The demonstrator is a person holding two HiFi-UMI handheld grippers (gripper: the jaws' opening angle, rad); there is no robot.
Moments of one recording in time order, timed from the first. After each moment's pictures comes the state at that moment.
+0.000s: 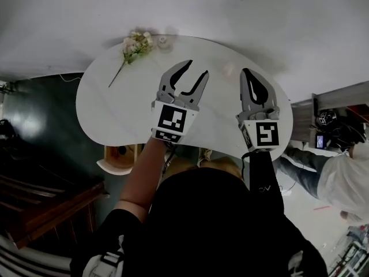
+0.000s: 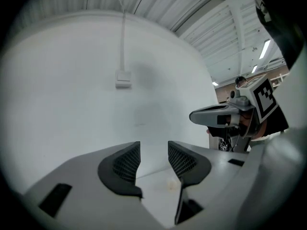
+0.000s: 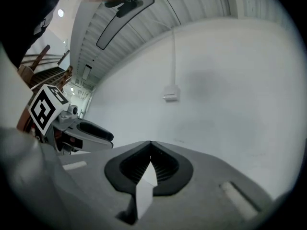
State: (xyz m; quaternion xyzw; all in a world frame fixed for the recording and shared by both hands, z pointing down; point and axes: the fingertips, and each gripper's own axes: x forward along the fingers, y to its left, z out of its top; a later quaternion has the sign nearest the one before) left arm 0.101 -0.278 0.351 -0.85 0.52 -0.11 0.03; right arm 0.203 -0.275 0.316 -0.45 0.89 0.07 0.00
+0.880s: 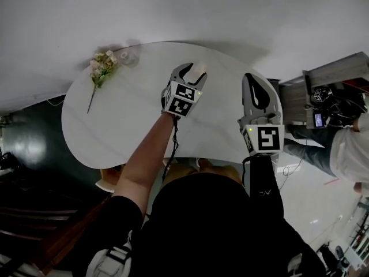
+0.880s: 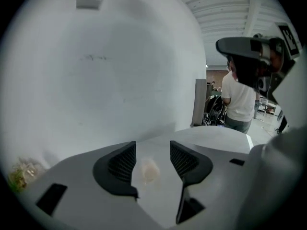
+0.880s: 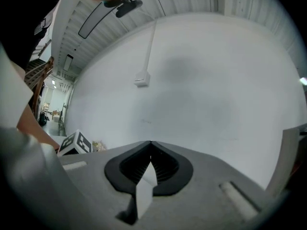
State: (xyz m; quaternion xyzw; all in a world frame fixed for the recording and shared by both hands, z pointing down) left arm 0.217 -0.387 0.543 -0.87 0.41 -0.27 -0.08; right arm 0.327 -0.312 0.379 -0.55 0.84 0.02 -0.05
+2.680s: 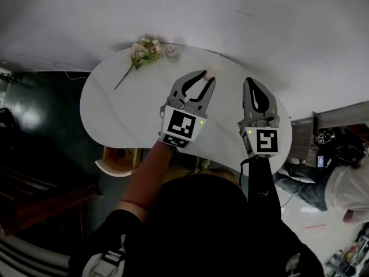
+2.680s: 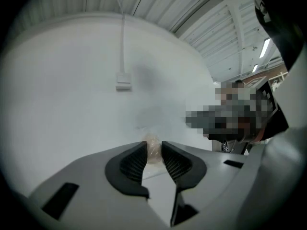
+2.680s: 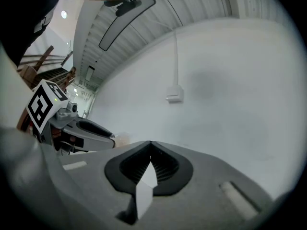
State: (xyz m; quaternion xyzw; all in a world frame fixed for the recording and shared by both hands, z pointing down) left arm 0.118 -0.279 0.351 -0.84 0.53 -0.10 0.05; right arm 0.213 -0.284 0.336 -0.44 0.89 0.08 -0.02
